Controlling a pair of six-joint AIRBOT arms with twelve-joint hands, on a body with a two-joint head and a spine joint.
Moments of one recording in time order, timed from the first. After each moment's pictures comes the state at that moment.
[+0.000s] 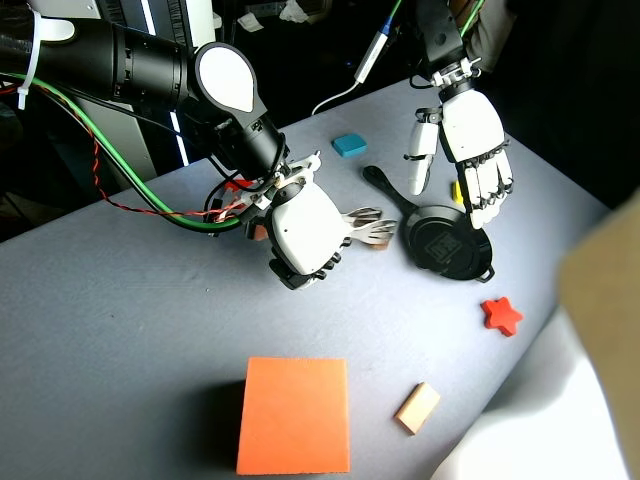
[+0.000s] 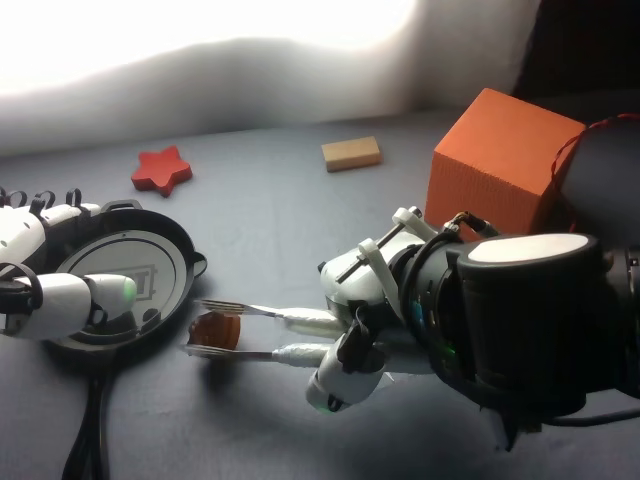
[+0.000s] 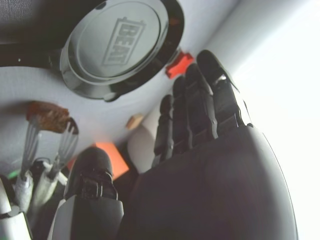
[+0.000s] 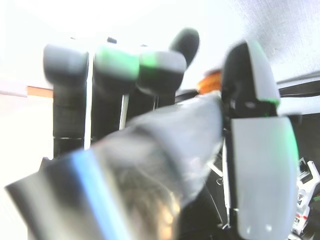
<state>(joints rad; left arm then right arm) 0.67 -0.71 0.77 -1.18 -0.63 1.83 -0.24 -1.47 0.96 -1.07 -0.86 0.38</state>
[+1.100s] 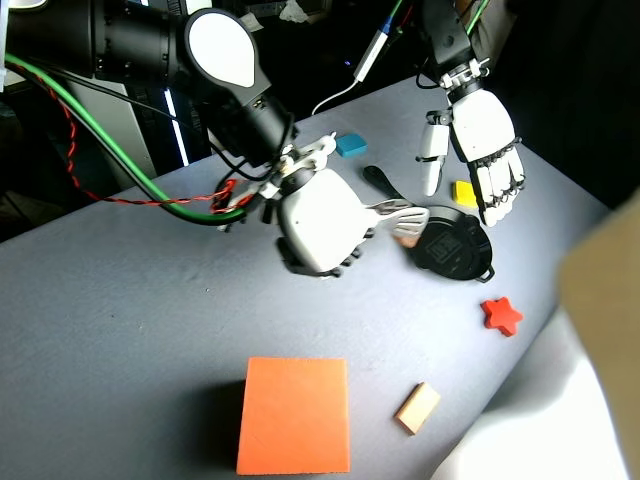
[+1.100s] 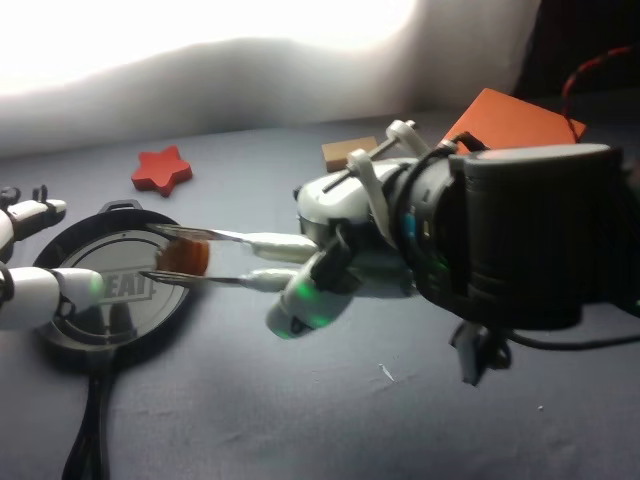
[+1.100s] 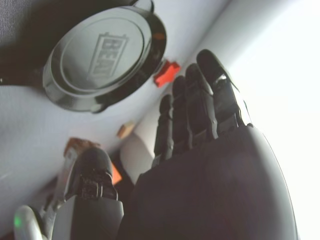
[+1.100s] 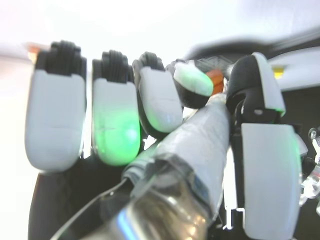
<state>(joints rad) 0.70 -0.71 0.83 -1.20 -0.64 1.83 -0.12 -1.47 1.01 -1.03 -0.81 0.39</state>
